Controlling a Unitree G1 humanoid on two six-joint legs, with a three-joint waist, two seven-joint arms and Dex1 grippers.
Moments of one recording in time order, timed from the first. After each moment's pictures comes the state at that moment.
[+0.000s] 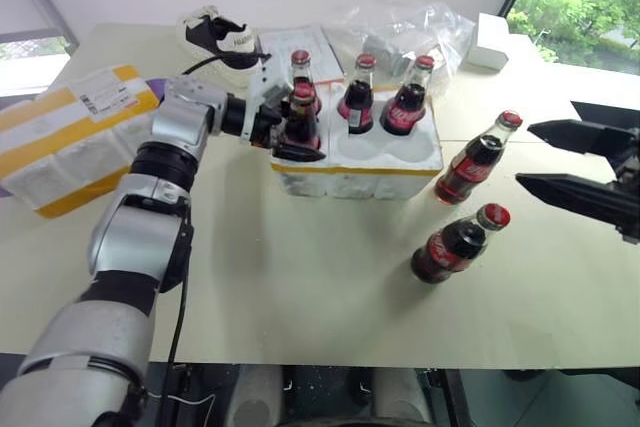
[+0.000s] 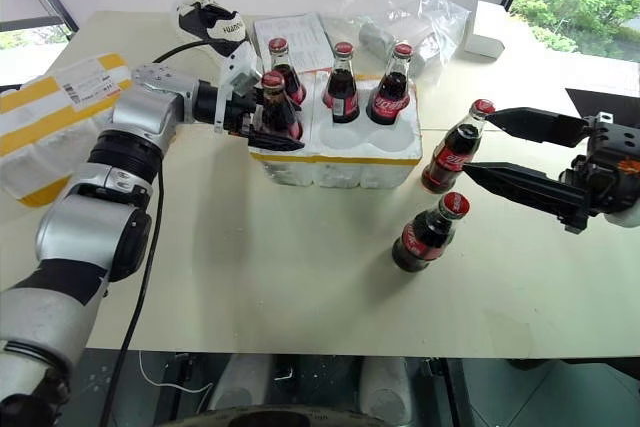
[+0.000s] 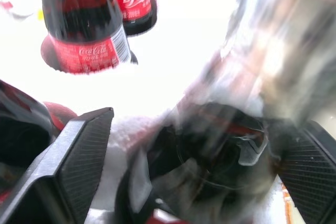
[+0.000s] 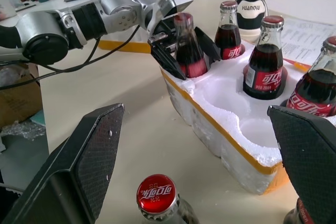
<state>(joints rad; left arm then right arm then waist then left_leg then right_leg) -1.22 0.42 -0.17 0.94 -0.12 0.15 -1.43 -0.14 -1.11 -0.77 -0.41 1.17 0.96 0.97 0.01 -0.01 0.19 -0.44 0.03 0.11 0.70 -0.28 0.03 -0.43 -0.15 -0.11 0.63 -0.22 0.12</state>
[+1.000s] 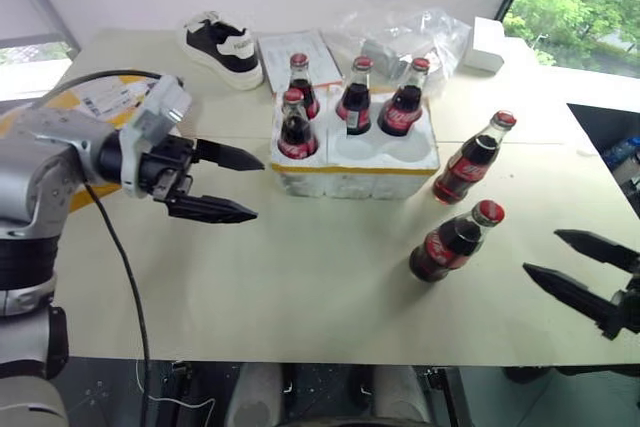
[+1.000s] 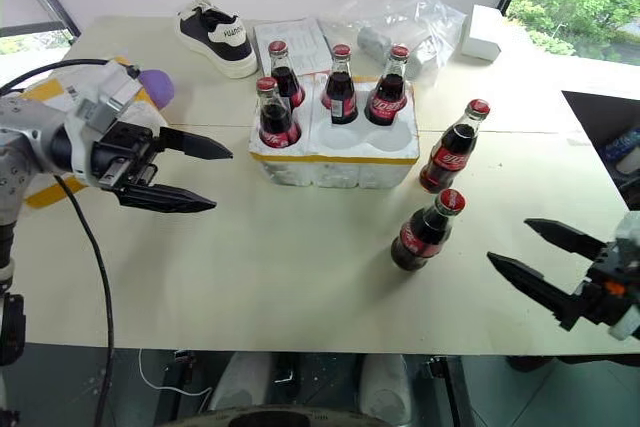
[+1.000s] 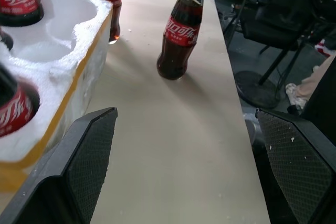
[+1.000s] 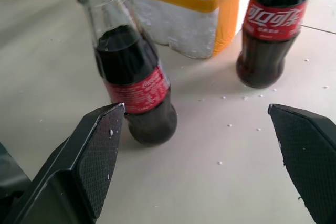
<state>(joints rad) -0.70 0.91 0.04 -0.16 -0.65 0.85 -1.52 0.48 -0.71 -0.92 -0.63 0.83 0.73 0.98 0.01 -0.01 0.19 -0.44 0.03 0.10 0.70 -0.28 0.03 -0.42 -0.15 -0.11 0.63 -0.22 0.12</state>
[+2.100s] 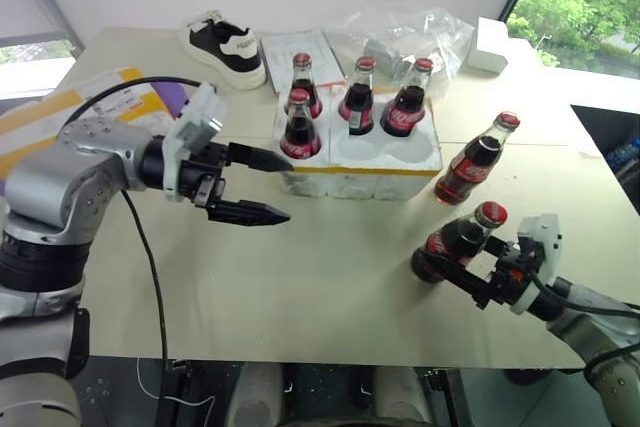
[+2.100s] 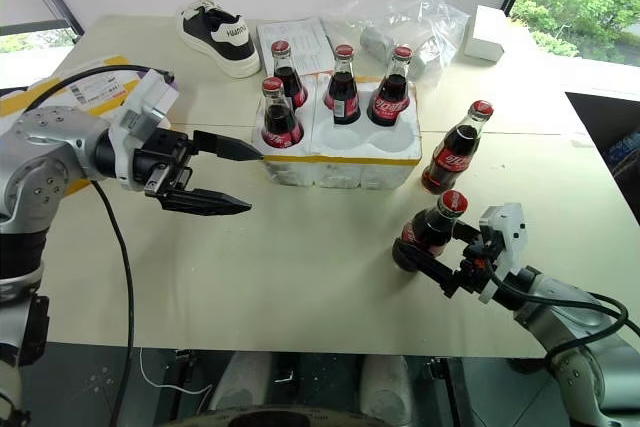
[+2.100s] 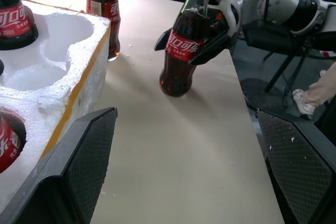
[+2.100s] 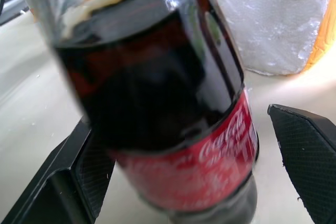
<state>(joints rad) -0.71 0.83 -0.02 -0.20 -0.69 0.82 -1.37 0.22 -0.59 -0.36 -0.48 0.71 0.55 0.80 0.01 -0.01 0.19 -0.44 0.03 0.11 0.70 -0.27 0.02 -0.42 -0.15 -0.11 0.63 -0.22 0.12</state>
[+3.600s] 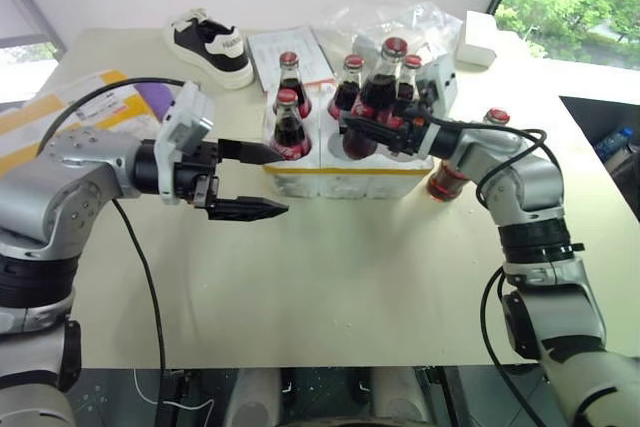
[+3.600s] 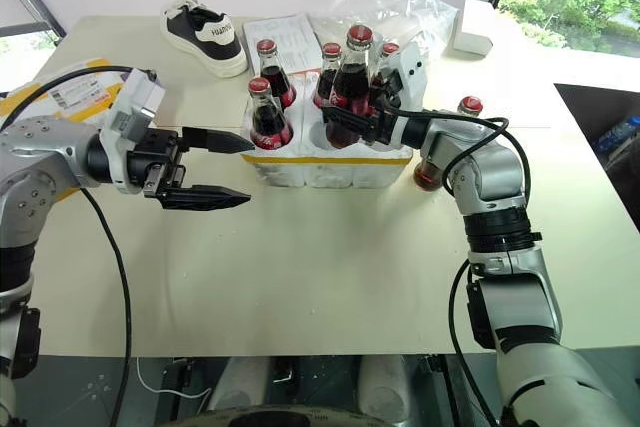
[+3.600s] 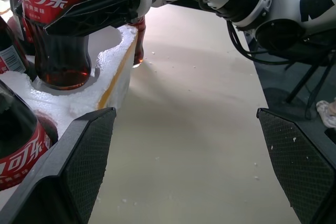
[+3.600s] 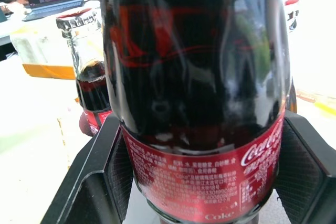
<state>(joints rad) -0.63 0.86 0.04 -0.26 -0.75 0.80 -1.24 -0.80 -0.47 0.03 0.17 0.50 0.53 0.78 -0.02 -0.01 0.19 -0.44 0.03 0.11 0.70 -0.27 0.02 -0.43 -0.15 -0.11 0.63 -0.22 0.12</state>
